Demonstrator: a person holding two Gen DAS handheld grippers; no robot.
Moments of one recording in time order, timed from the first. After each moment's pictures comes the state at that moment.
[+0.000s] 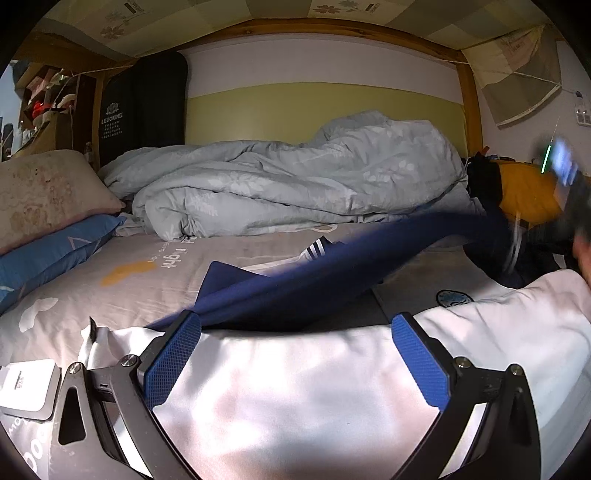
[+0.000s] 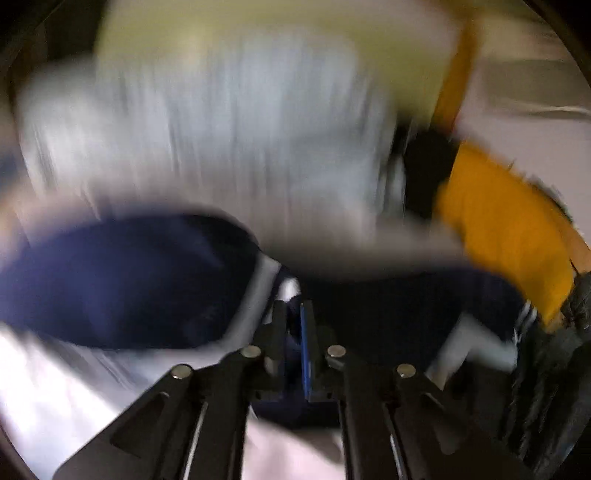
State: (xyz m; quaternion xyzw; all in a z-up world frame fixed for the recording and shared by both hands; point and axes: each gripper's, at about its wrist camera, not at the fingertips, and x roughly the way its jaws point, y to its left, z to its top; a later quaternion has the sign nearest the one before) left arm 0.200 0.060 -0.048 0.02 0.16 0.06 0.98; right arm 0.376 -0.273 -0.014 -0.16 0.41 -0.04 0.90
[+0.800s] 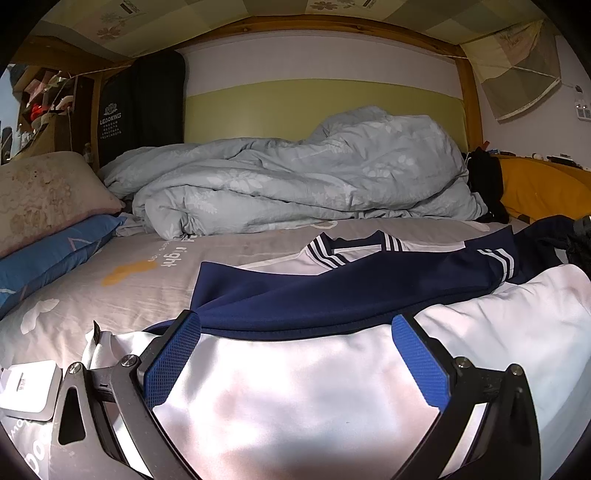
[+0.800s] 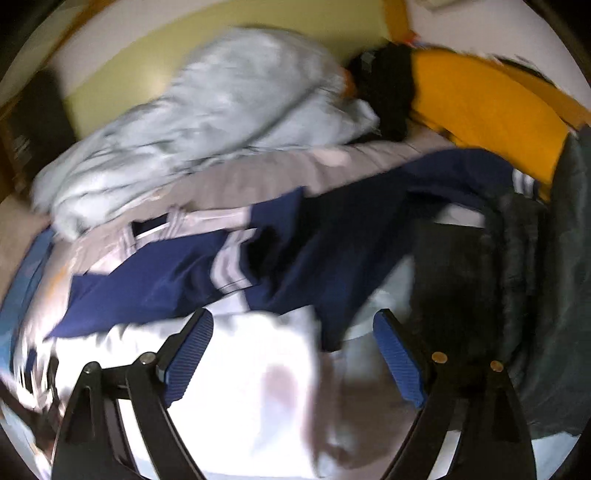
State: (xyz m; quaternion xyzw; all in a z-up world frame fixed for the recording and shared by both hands) left arm 0.204 0.058 -0.054 0.02 0.17 0.07 0.98; right arm 0.298 -0.369 0.035 0.08 0.42 0.01 0.91
